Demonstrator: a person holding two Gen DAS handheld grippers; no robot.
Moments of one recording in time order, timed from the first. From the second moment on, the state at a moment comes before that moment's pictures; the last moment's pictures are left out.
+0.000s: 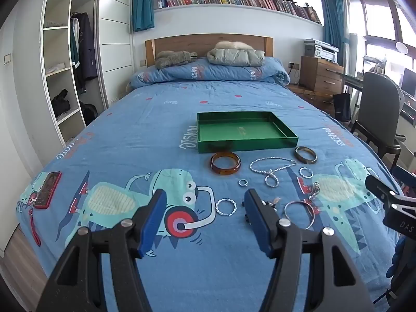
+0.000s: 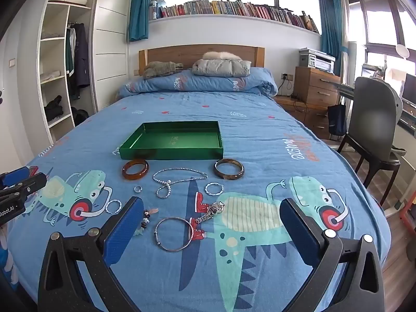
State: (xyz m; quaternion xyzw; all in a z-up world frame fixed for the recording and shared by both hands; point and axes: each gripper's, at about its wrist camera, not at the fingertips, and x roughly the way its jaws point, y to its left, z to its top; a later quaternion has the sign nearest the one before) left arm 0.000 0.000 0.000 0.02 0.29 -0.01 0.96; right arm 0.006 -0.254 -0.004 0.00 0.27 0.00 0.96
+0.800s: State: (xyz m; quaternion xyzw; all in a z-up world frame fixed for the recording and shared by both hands) left arm -0.001 0.000 -0.001 0.02 0.29 0.00 0.96; right arm -0.002 -0.255 0.000 0.00 0.26 0.00 0.97
